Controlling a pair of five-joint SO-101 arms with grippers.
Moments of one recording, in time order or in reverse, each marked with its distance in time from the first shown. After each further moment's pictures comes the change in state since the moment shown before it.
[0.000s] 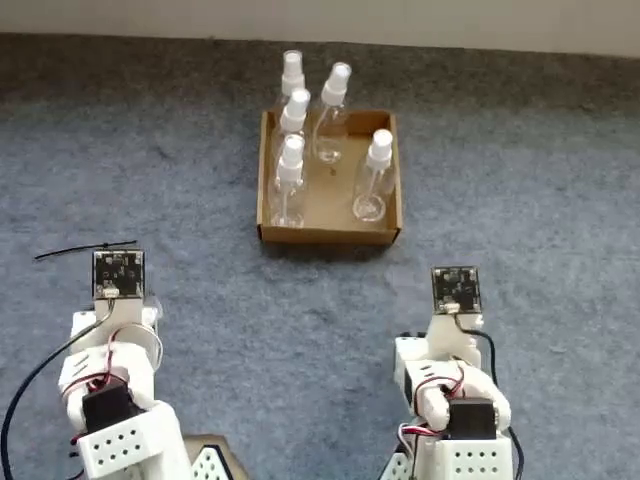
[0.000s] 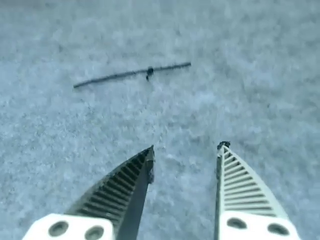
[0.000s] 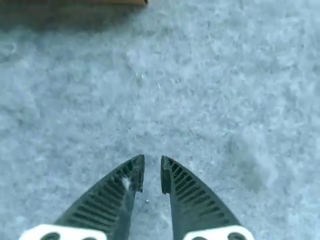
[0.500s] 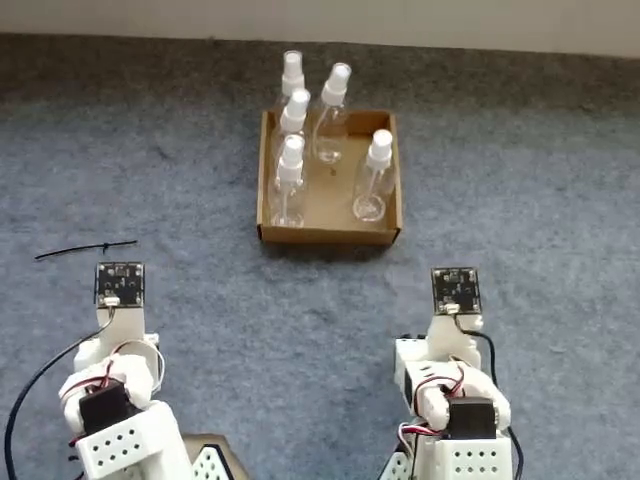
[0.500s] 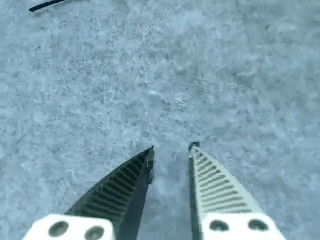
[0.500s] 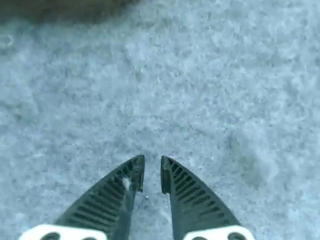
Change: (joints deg) left arm -3.0 -0.1 0.0 13.4 0.0; right arm 0.2 0.0 0.0 0.8 0.0
